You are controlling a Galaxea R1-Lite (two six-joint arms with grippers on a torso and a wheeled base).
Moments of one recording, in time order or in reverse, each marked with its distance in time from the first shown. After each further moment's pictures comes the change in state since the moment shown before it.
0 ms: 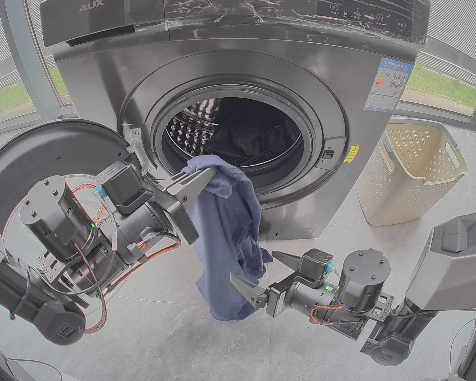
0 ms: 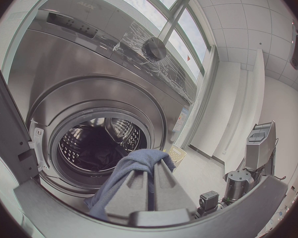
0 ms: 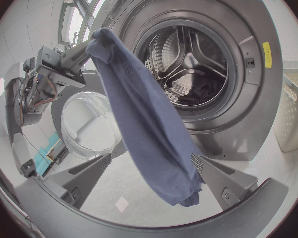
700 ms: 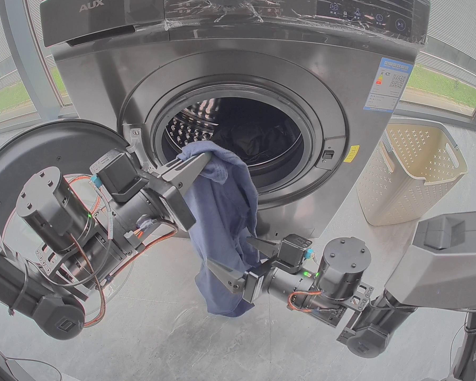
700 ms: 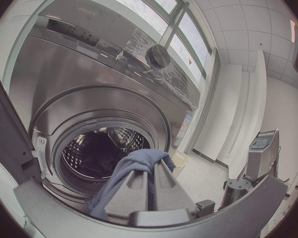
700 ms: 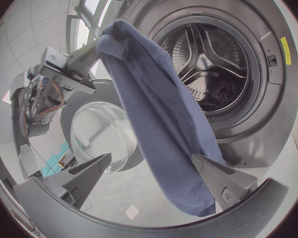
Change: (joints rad) left arm 0.013 -0.003 -0.035 -0.006 0.021 0.001; right arm 0.005 0.069 -0.175 0.003 0.088 0.042
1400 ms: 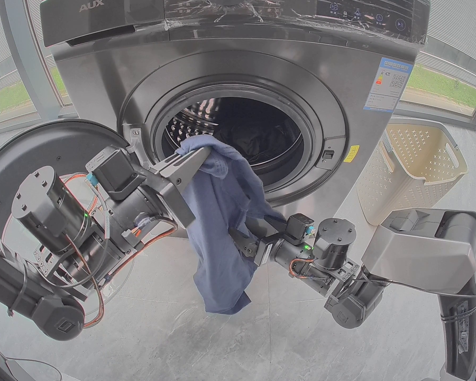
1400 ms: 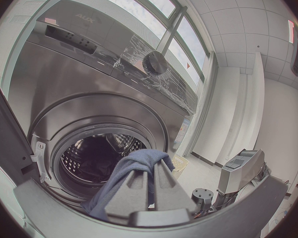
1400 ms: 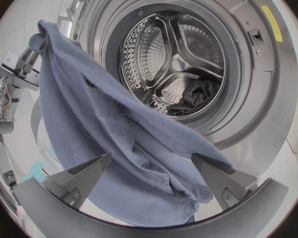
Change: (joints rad) left arm -0.007 -0.005 0.001 -0.032 -0.003 0.000; right arm -0.175 0.191 -0.226 -0.002 0.023 0.001
